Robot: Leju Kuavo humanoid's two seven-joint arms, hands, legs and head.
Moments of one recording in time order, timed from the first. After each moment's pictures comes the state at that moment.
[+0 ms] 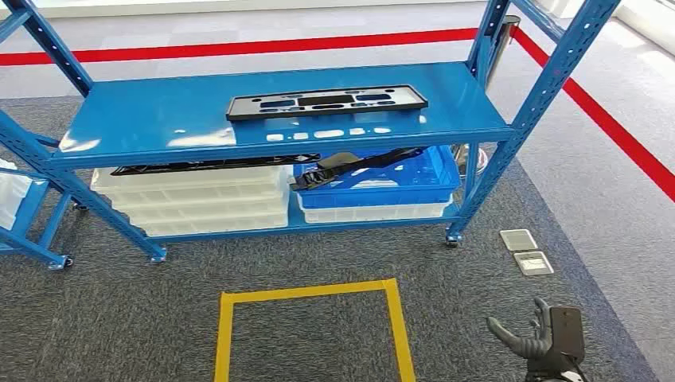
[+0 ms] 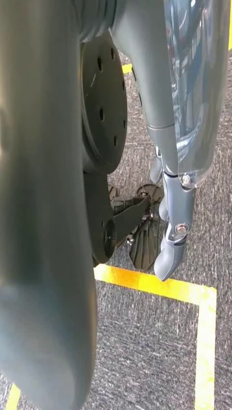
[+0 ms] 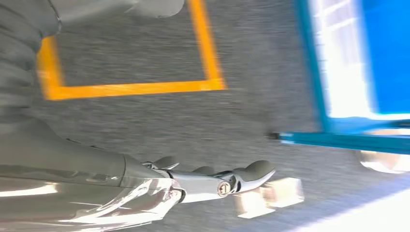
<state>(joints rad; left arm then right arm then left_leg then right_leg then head) -0.01 -0.10 0.21 -0.26 -0.03 -0.05 -0.13 -0.05 0.10 -0.75 -0.95 0.44 0.20 -0.39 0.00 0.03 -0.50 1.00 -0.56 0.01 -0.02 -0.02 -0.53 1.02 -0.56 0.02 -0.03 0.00</state>
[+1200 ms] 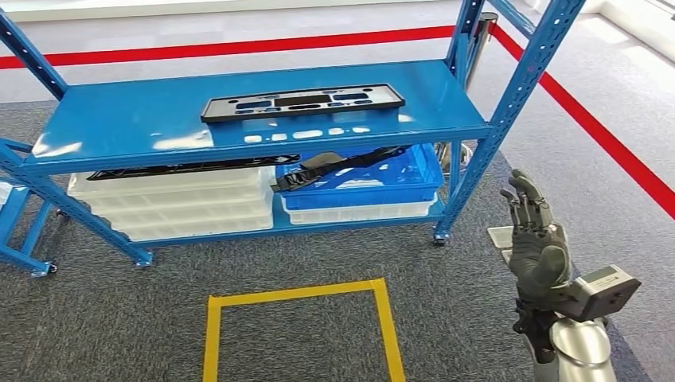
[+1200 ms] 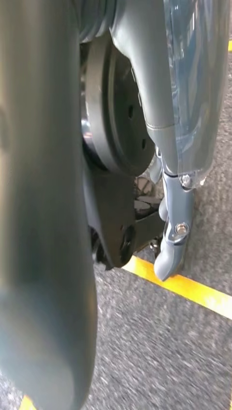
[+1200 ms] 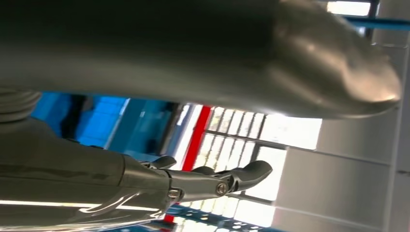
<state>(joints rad) -0.03 -0.15 0.43 -0.23 0.00 -0.11 -0.13 0.03 -0.01 -0.09 -1.88 0.14 0.28 -0.41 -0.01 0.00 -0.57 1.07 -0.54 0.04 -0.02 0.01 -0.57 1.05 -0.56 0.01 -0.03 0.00</state>
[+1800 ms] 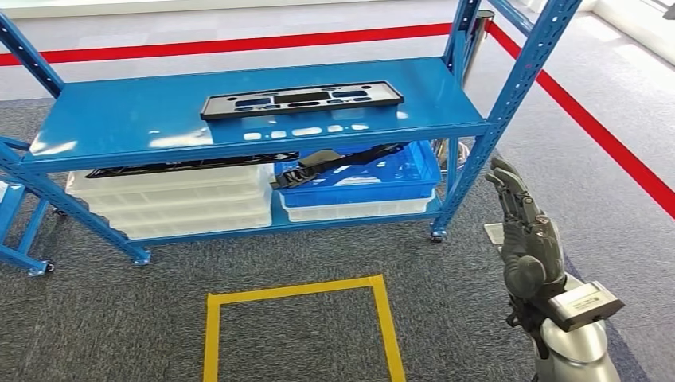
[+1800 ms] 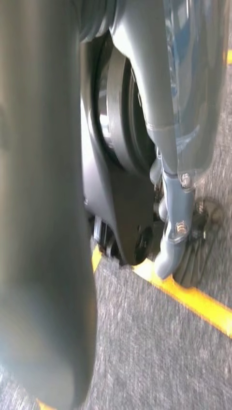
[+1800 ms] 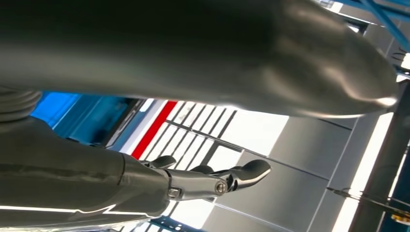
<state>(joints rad) -0.04 -0.18 0.51 -0.22 0.05 -0.15 -0.10 0.00 -0.09 0.03 -1.98 0.24 0.19 -0.44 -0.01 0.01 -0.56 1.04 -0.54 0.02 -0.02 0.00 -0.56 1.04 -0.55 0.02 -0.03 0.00</state>
